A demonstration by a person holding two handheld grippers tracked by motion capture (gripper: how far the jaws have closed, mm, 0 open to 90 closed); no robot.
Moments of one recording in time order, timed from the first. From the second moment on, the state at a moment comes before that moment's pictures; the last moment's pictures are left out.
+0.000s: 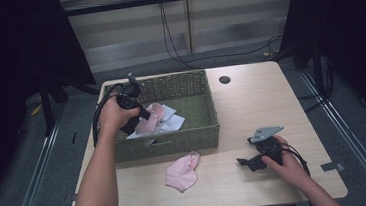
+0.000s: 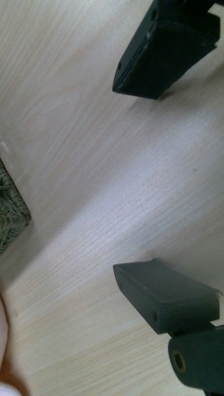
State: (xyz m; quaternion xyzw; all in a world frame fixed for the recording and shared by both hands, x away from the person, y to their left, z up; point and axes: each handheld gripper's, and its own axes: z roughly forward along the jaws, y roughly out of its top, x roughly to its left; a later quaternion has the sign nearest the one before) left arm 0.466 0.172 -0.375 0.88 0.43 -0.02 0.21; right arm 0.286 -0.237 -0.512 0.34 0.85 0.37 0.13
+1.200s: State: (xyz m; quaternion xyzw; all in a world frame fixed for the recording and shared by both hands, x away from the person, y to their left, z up) left arm 0.446 0.164 -0.318 0.88 0.42 -0.05 0.23; right arm 0.286 -0.237 -0.512 0.34 0.85 0.37 0.13
